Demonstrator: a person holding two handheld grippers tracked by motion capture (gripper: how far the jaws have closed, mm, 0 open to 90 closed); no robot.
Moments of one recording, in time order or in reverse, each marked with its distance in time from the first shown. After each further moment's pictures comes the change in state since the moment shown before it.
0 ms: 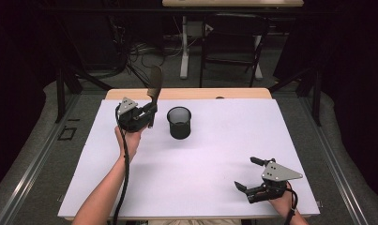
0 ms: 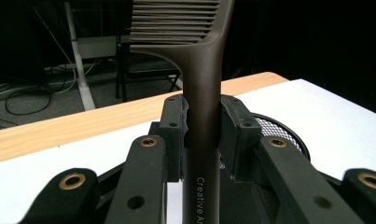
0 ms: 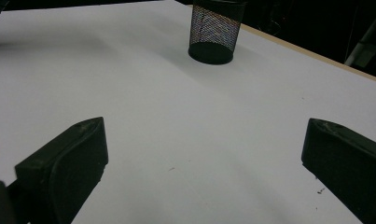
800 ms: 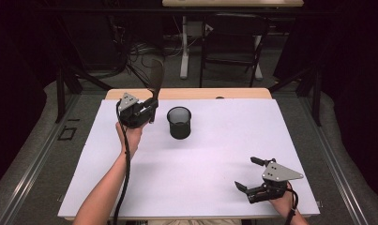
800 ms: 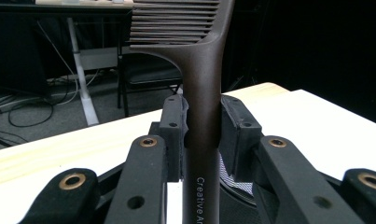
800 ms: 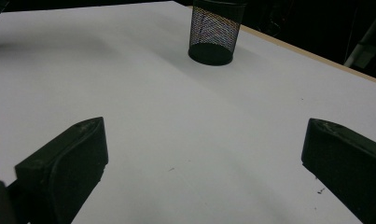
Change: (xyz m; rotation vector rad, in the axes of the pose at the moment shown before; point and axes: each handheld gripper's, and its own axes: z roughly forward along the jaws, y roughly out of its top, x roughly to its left) left arm -0.002 0.013 0.003 -0.033 0.010 0.018; right arm -0.001 0.000 -0.002 -0.002 0.001 -0.003
